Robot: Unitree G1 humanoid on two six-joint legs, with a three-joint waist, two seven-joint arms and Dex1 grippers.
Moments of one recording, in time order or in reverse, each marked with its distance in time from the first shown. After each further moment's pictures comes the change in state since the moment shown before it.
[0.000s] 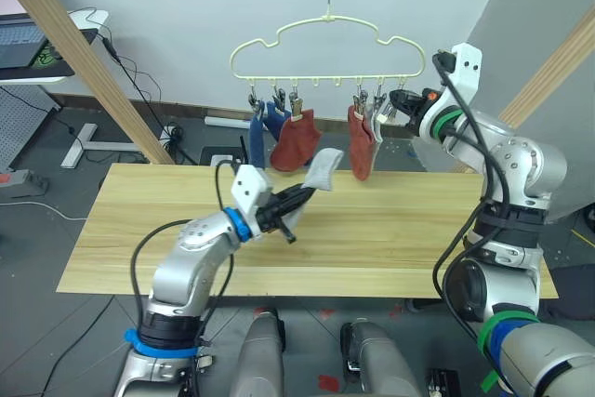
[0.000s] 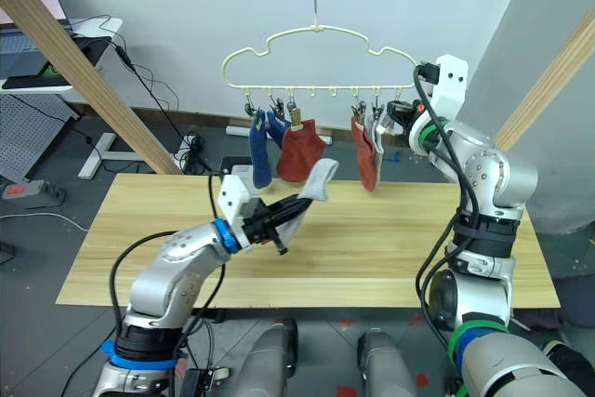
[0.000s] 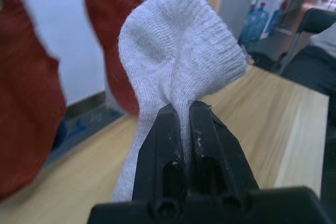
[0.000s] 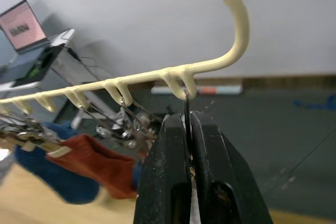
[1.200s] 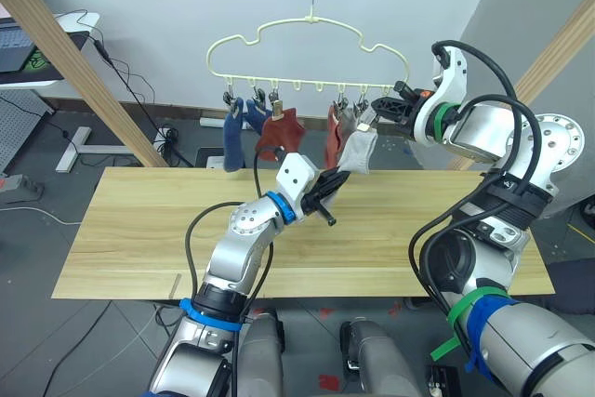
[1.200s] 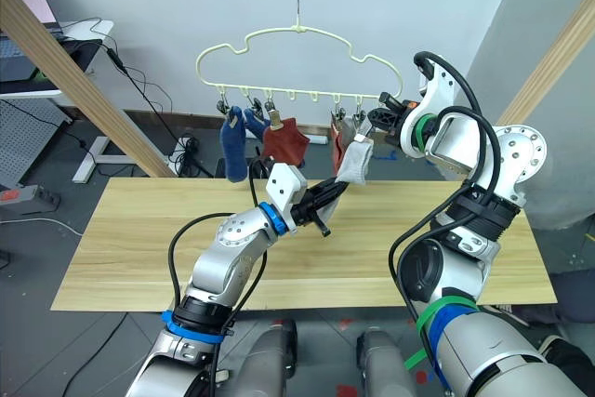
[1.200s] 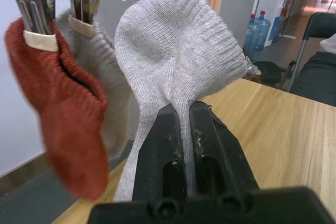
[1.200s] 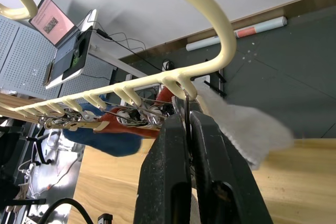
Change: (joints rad) left arm -0.171 -0.132 -0.083 0.259 0.120 -0.181 0.072; right arm -0.152 0.119 -0.256 -0.030 0.025 0.350 -0.127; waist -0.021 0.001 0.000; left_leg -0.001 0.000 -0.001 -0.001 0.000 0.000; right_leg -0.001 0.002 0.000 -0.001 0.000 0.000
